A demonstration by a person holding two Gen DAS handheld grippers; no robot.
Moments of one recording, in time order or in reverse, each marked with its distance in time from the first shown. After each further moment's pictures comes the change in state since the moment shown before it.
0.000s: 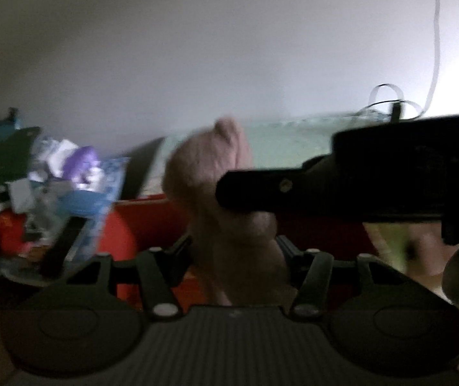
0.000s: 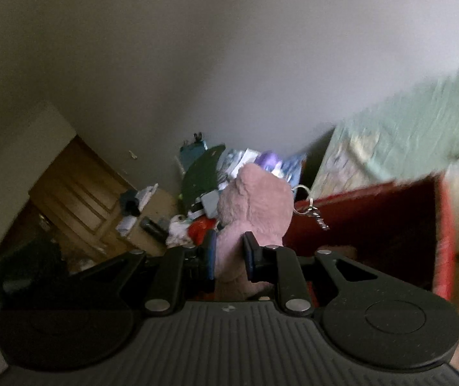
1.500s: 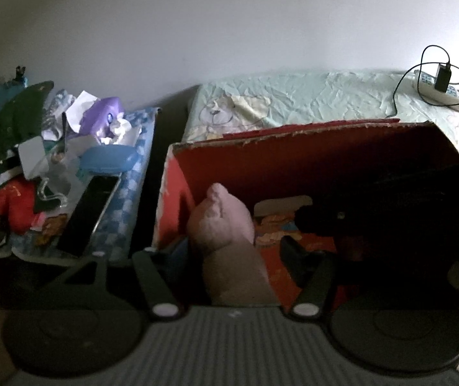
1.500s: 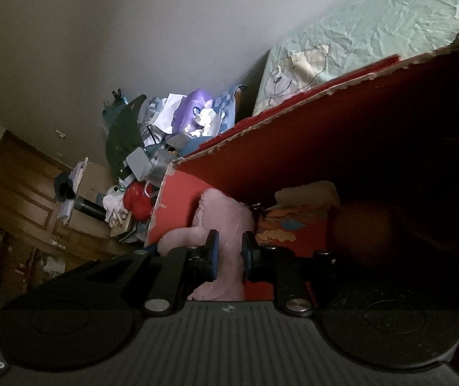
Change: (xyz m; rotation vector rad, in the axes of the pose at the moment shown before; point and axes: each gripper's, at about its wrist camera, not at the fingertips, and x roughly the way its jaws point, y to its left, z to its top) left arm 0.049 0.081 -0.025 -0.008 0.159 0.016; right arm 0.070 -0.027 -0.024 0.148 0.130 -0.248
